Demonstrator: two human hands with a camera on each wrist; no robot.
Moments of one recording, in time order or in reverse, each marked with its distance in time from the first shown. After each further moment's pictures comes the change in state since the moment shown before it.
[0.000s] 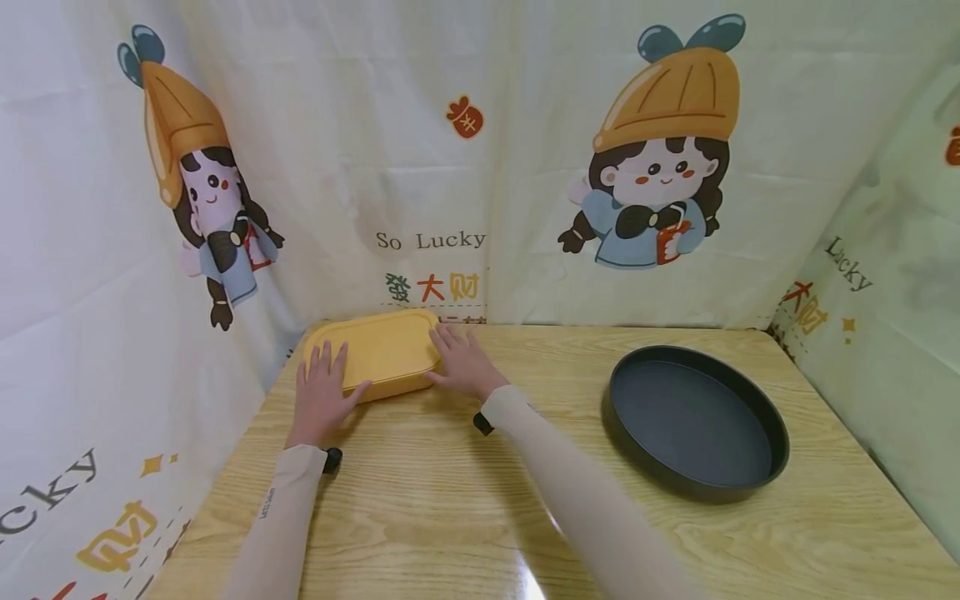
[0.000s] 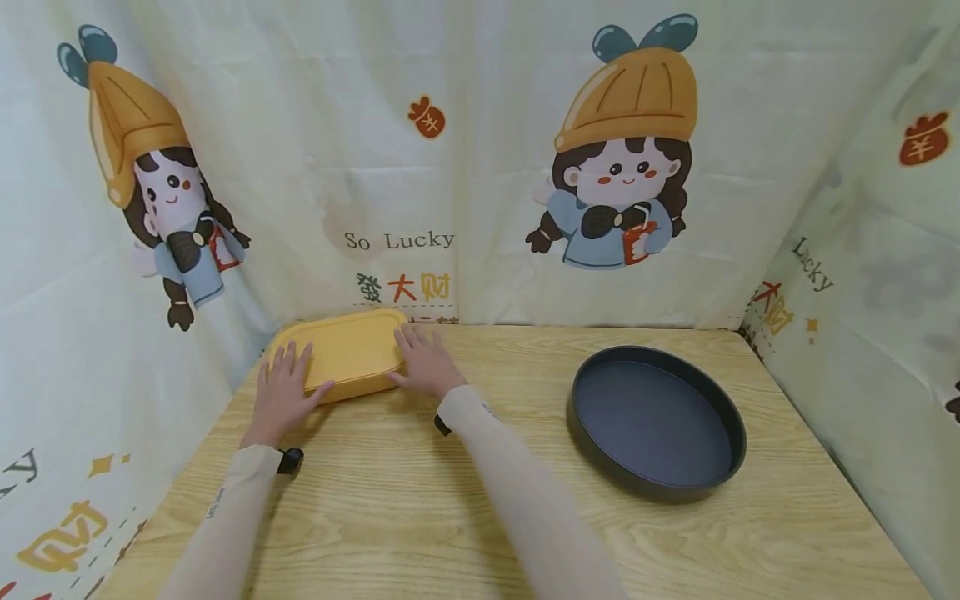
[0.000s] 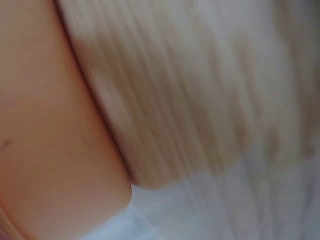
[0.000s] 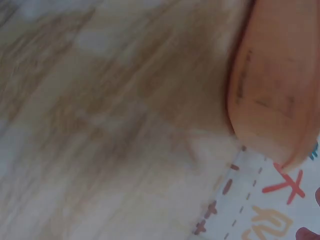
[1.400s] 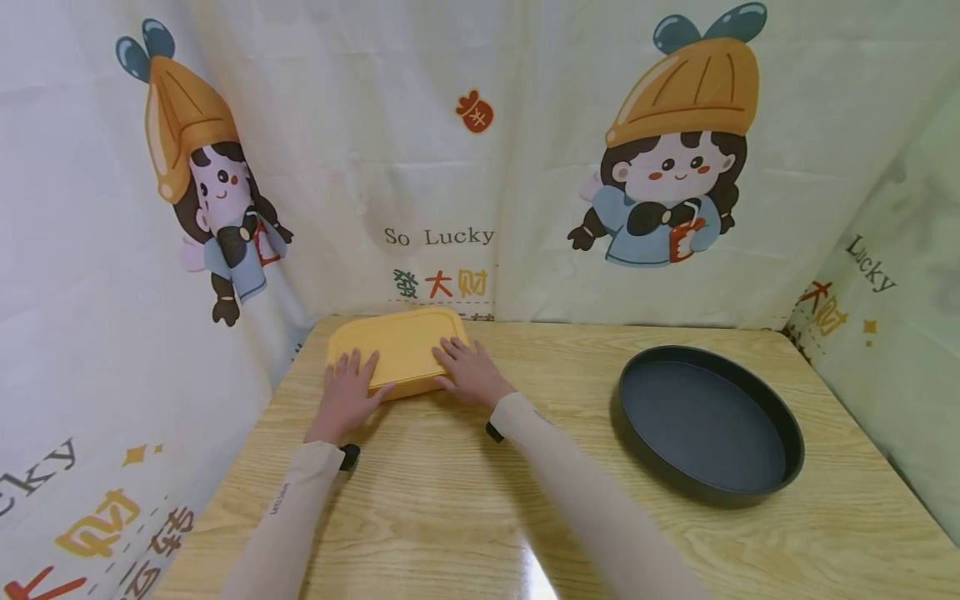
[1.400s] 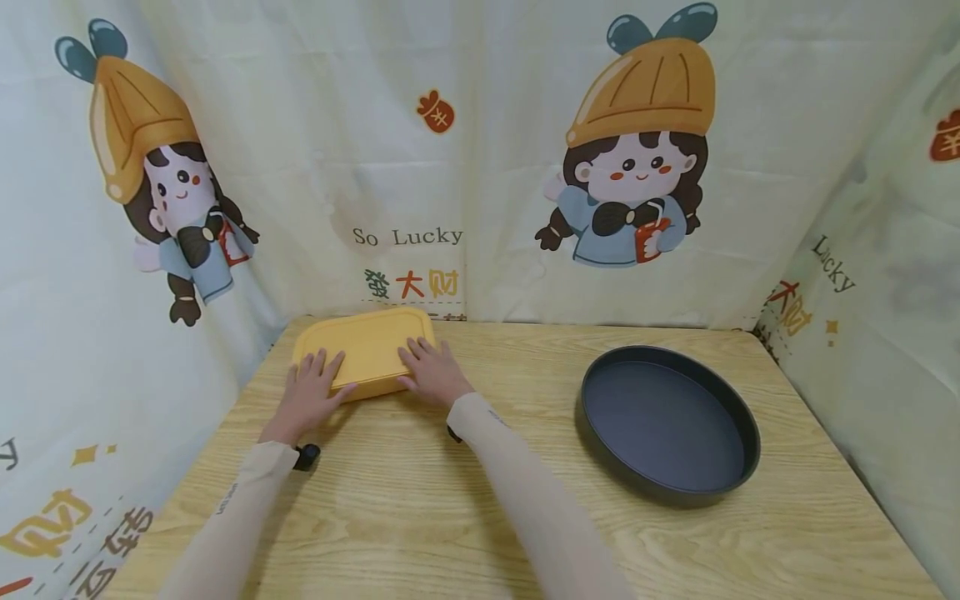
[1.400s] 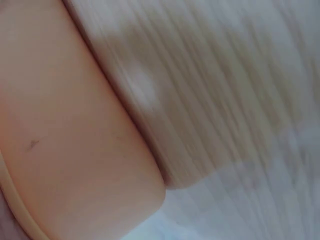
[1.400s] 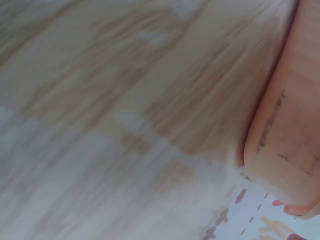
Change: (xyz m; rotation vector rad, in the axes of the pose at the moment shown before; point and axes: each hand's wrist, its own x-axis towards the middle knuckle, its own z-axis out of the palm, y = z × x) left_hand 0.002 0.030 -0.002 -0.003 -0.236 -0.009; right_hand -0.005 0.001 0.021 -0.086 0.000 -0.060
